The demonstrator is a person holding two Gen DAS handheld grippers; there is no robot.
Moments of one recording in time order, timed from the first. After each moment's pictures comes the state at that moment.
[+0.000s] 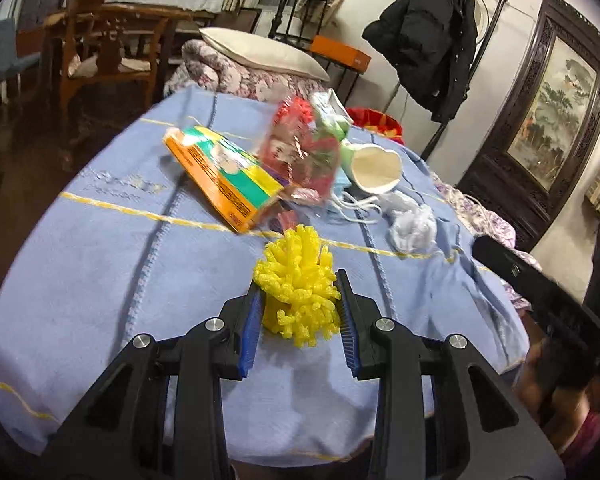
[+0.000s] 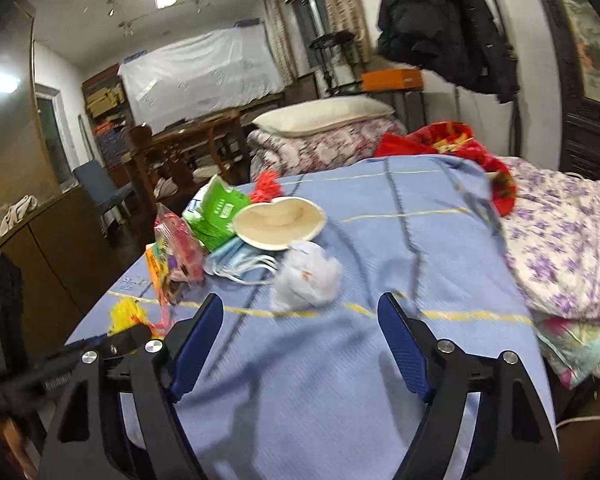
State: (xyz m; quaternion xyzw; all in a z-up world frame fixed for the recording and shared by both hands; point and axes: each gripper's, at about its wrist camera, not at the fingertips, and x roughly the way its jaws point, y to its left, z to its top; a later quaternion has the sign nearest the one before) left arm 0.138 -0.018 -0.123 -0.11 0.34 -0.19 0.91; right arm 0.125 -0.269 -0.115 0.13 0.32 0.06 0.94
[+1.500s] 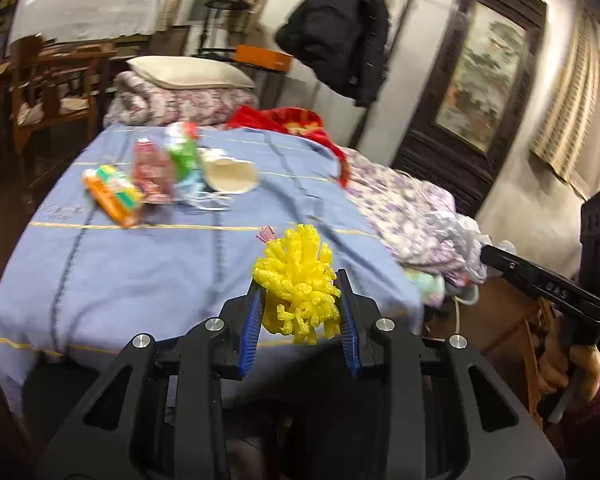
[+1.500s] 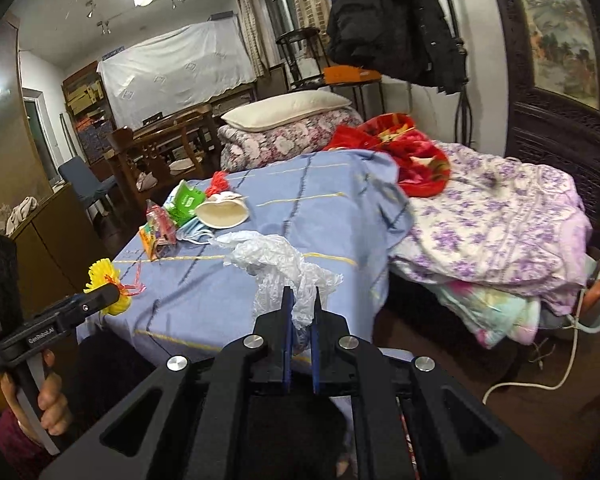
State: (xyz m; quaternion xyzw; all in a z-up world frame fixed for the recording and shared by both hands) left arm 0.032 -0.102 -0.061 -0.05 0.32 -0.29 0.90; right arm -0.040 -0.396 -0.047 0.13 0.35 0.01 0.93
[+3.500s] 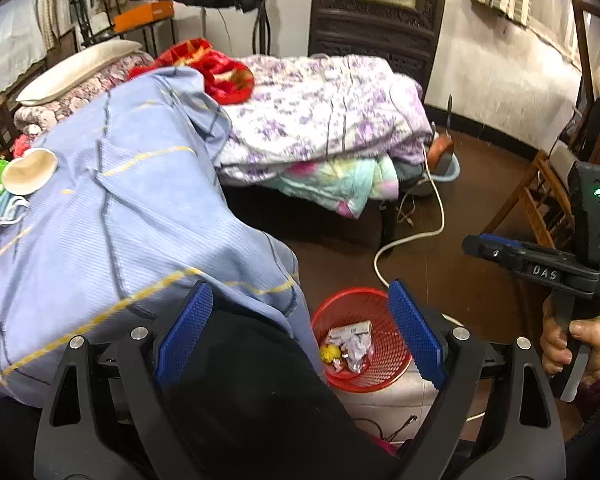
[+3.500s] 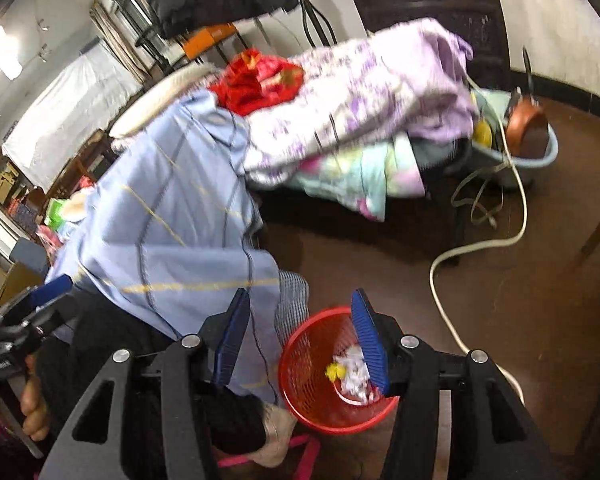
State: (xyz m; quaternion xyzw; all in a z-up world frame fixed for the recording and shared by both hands) left arm -0.012 -0.320 -0.126 0.15 0.39 -0.36 0.83; right arm -0.158 -0.571 -0.194 0.30 0.41 -0.12 0.85
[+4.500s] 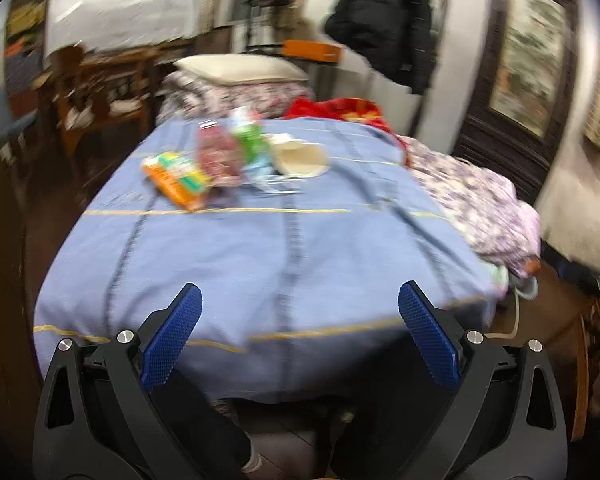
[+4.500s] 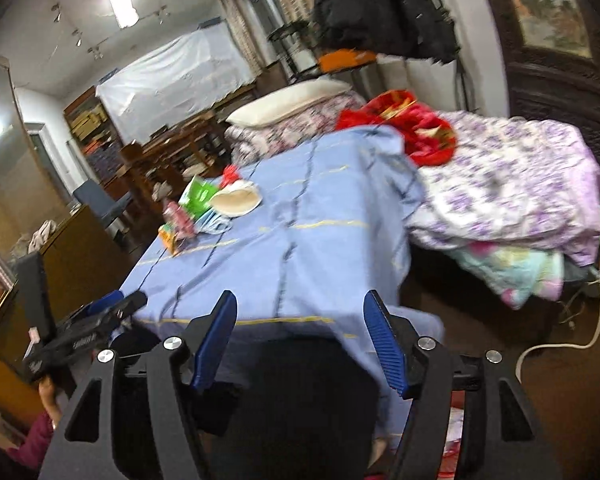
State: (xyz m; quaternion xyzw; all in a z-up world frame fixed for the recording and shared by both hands) left arm 0.054 -0.071 -0.089 -0.02 0.34 -0.17 0.93; right arm -0.052 -0.385 -0.073 0.20 0.36 0.04 0.91
